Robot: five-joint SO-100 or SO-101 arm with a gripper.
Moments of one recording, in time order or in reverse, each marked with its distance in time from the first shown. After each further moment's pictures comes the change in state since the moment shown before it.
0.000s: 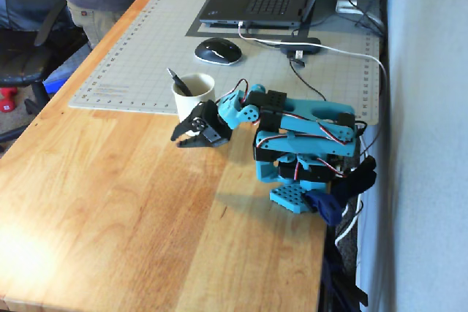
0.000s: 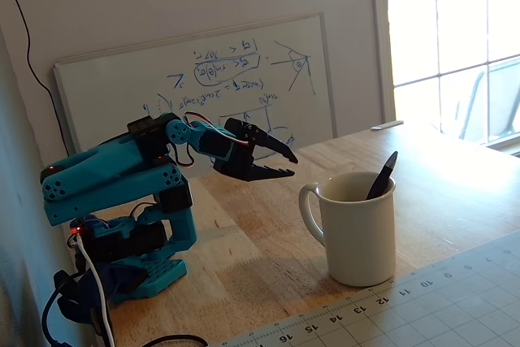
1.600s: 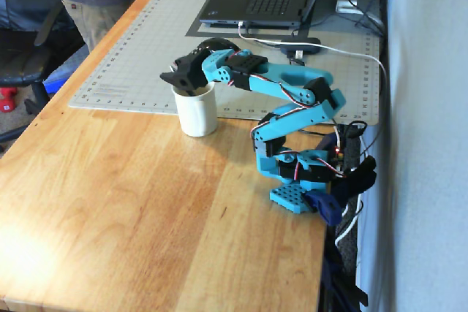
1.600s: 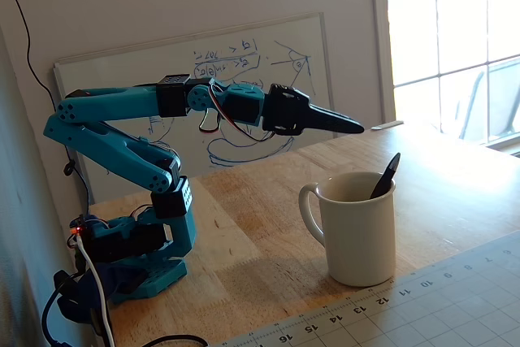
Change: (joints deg) arm 23.3 -42.1 -28.8 -28.9 85.7
